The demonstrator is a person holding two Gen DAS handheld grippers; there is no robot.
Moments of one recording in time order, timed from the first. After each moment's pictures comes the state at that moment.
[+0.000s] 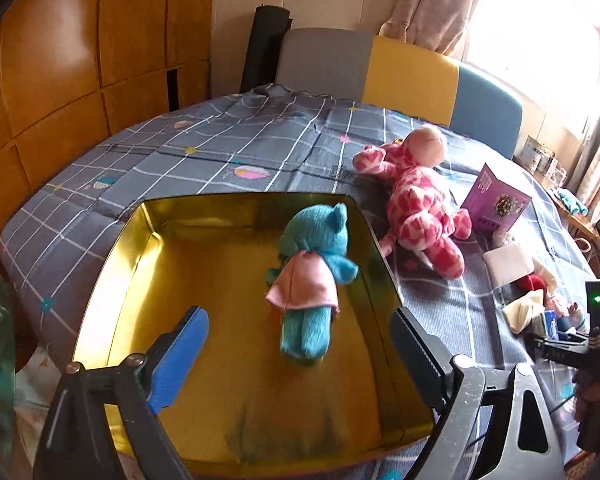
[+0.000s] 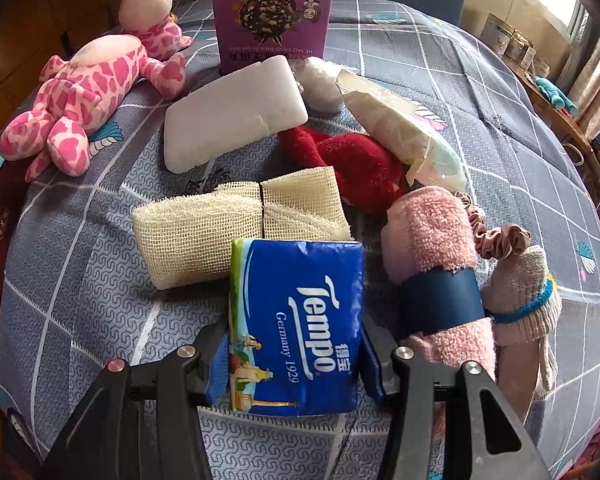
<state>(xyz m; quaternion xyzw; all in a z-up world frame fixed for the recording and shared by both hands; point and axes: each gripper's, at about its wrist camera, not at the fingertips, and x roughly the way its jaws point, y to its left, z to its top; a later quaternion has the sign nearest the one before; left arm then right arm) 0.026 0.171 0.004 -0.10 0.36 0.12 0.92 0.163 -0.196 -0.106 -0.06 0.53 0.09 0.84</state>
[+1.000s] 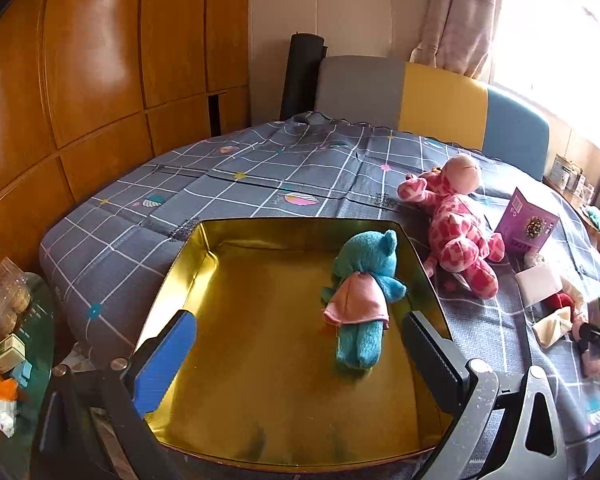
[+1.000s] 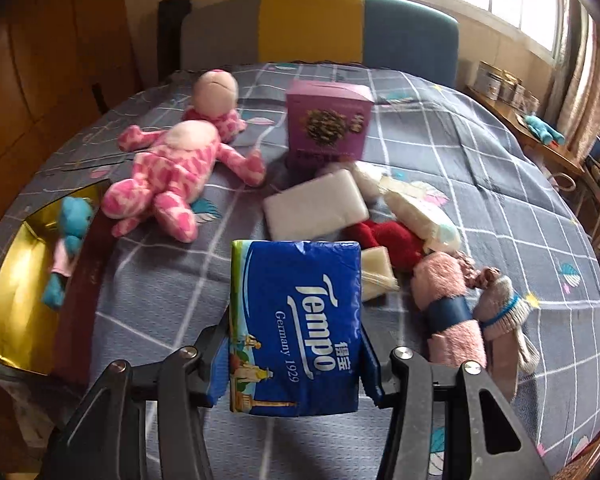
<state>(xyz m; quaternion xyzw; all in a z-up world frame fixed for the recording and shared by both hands) -0.006 0.184 0.014 -0.08 0.32 0.19 0.92 0.098 -0.139 -0.008 -0.03 0.43 0.13 0.89</state>
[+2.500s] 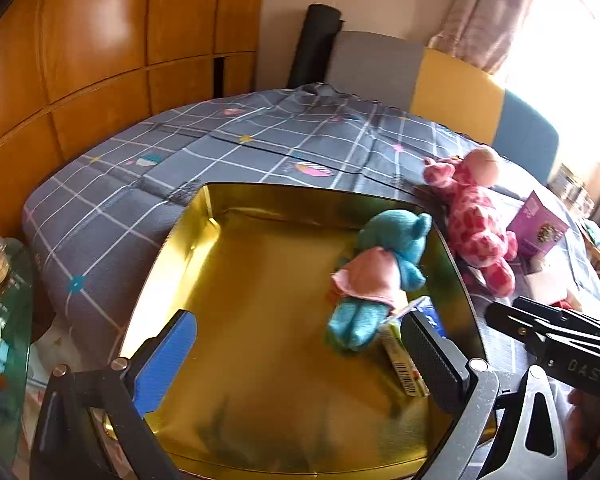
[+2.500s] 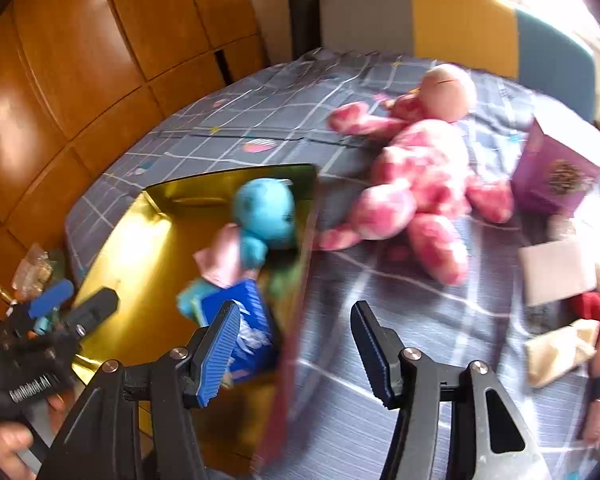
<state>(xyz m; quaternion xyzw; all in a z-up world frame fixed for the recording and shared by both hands) 0.008 0.228 -0.013 -0.14 0.36 0.18 0.90 0.106 0.024 -0.014 -0.04 0.44 0.31 0.84</state>
